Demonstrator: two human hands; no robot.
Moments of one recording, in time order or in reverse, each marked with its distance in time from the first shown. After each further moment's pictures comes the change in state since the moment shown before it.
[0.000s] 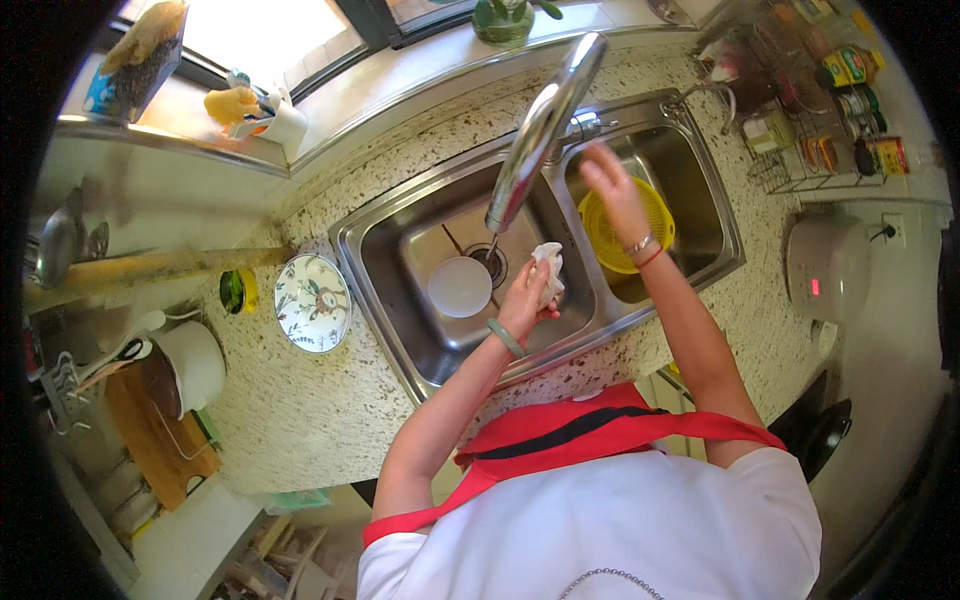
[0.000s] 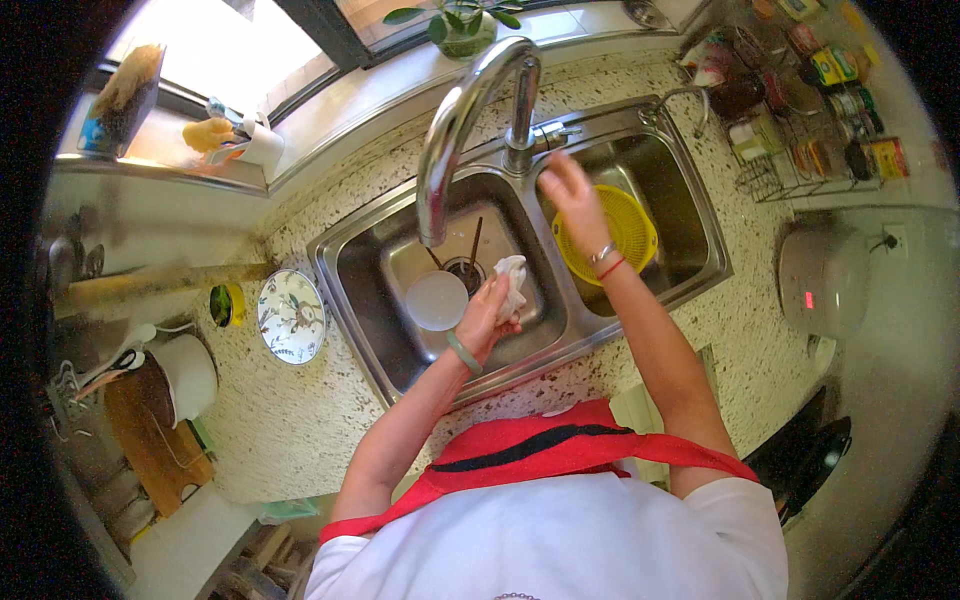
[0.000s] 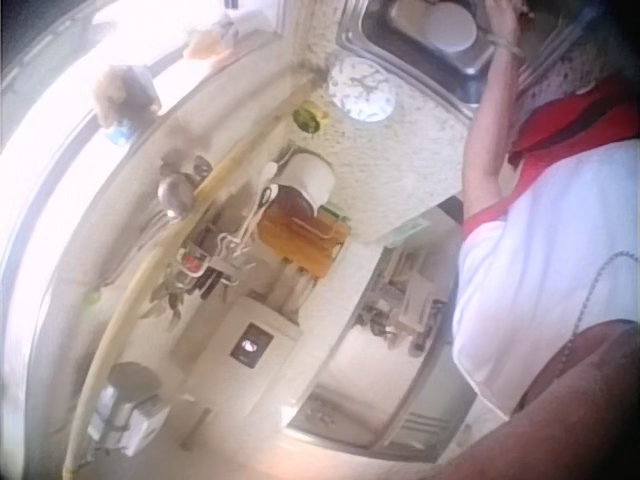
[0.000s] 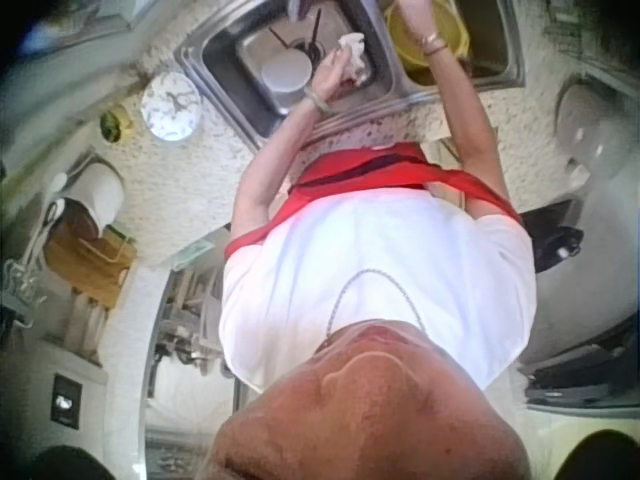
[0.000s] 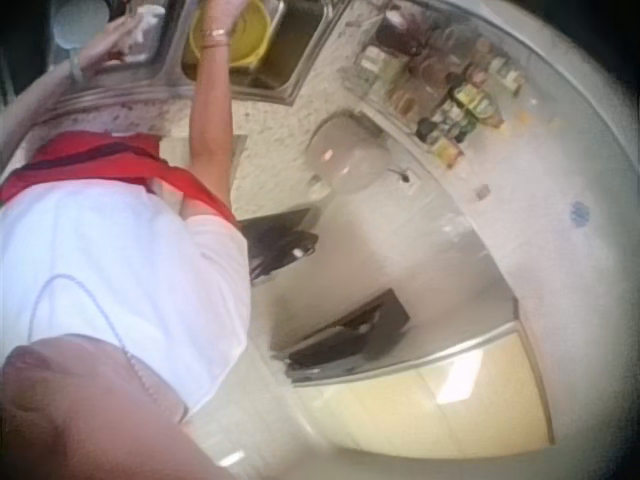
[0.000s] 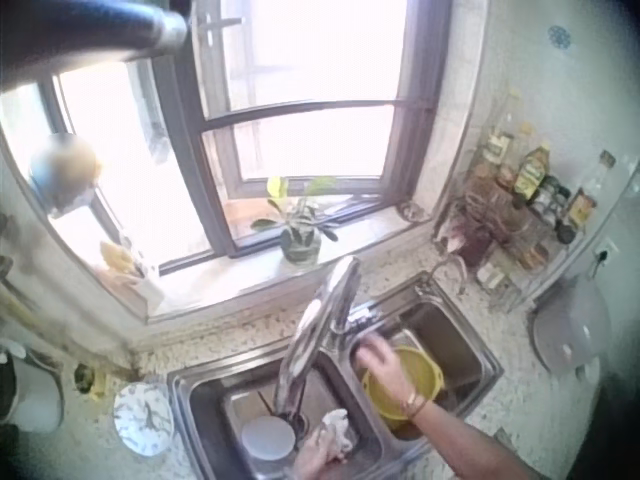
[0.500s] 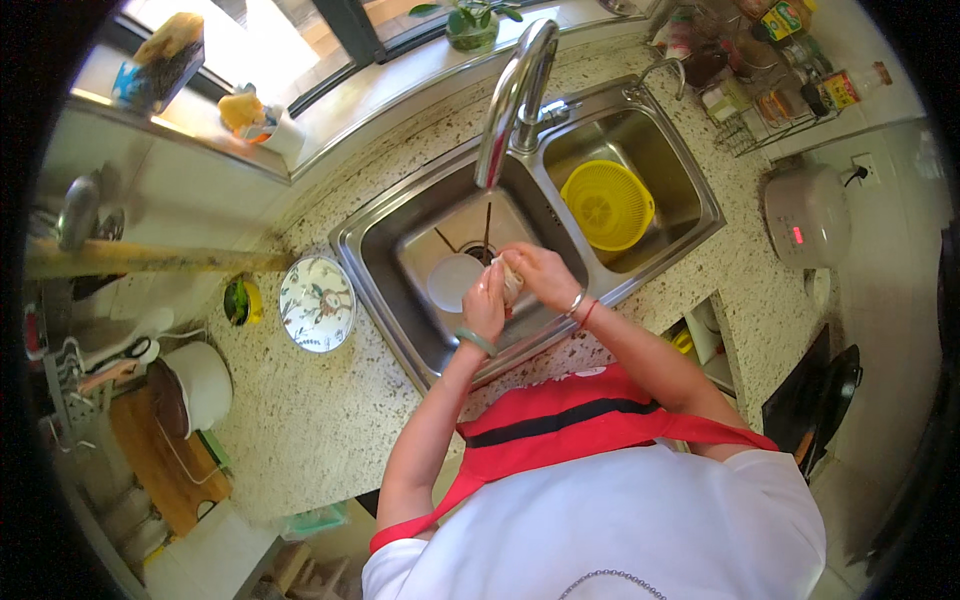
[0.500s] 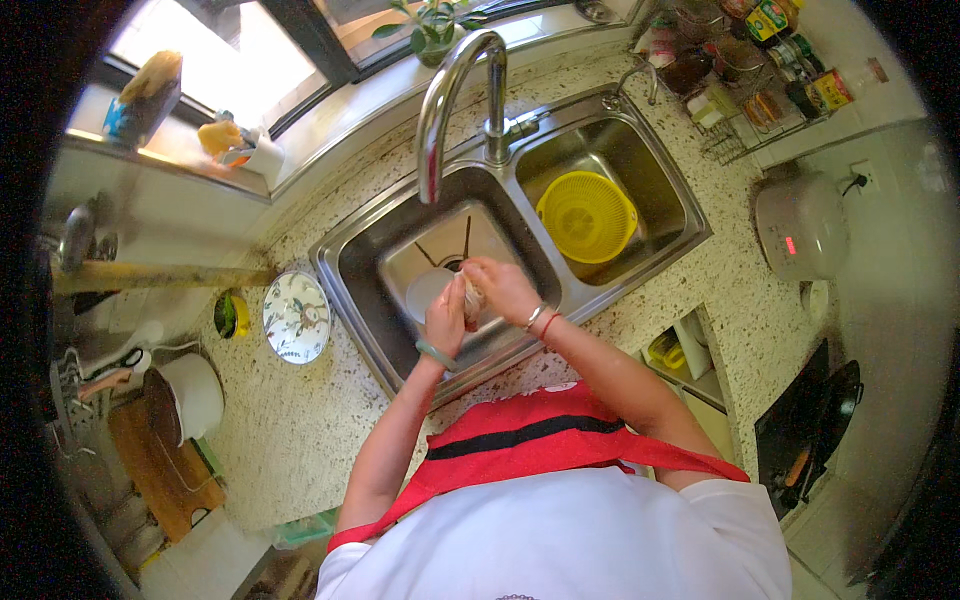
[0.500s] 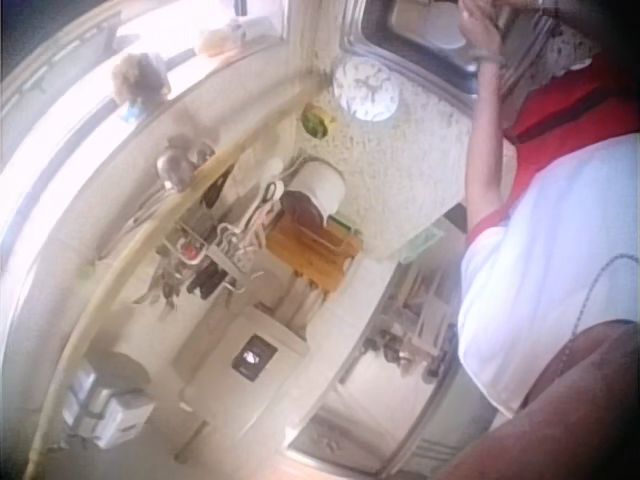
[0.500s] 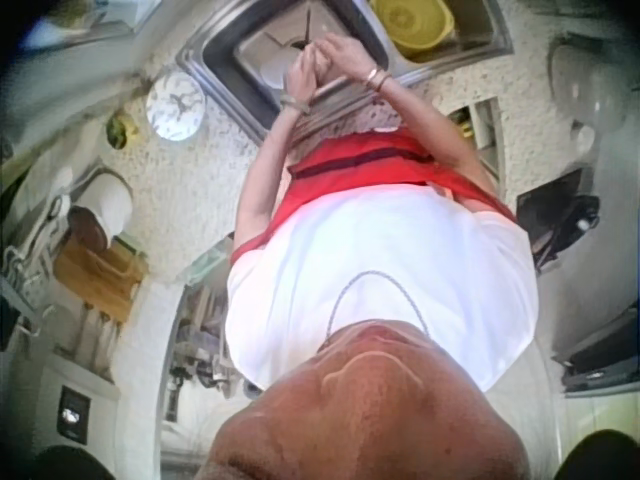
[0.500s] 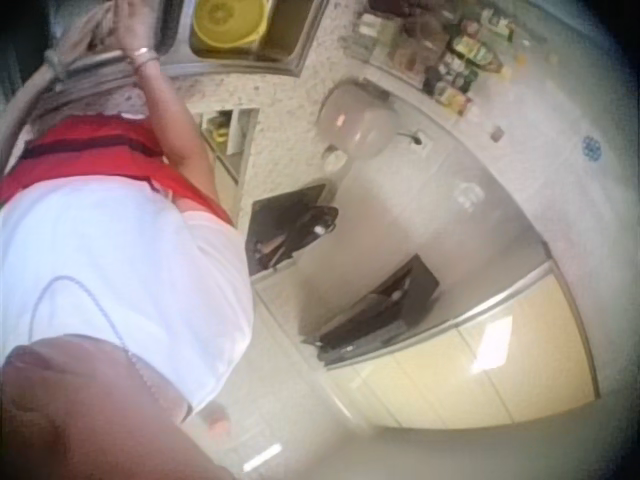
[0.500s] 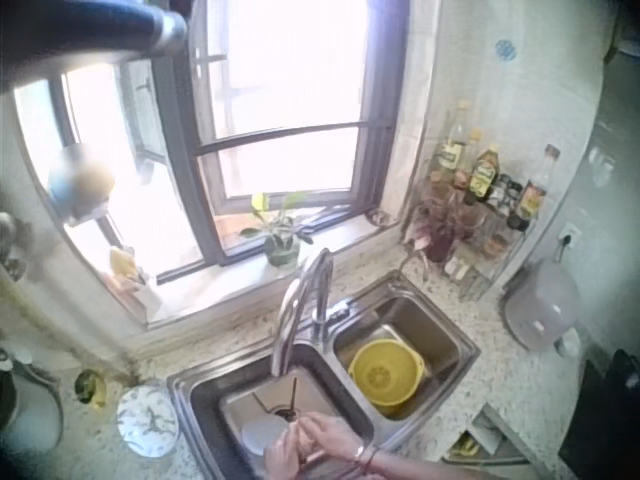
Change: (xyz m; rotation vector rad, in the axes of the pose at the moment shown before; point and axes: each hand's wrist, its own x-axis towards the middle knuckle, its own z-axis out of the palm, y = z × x) left_hand -0.040 -0.010 -0.041 0.573 0.243 0.400; right_hand -0.127 -0.003 0.097 -0.276 -0.124 -0.024
